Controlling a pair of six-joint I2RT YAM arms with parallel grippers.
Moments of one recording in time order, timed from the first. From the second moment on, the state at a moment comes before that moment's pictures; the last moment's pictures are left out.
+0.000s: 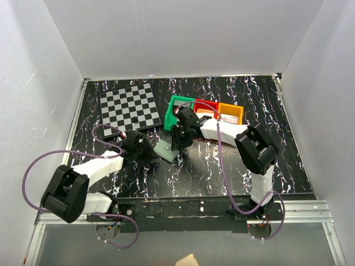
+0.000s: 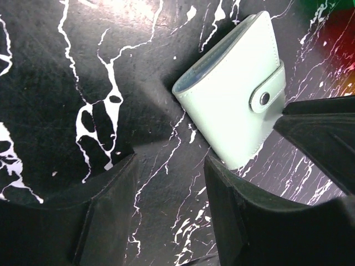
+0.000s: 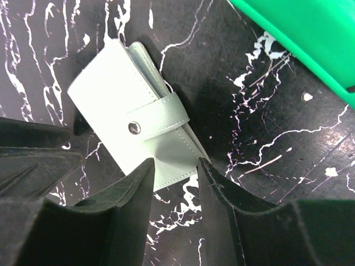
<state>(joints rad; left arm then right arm) -0.48 1.28 0.54 -0.22 0.06 -0.98 0.78 1.94 1.32 -0.40 -0.25 0.52</state>
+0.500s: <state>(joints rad) -0.47 1.40 0.61 -0.16 0.12 -0.92 0.81 1.82 1.10 -0.32 -0.28 0.55</state>
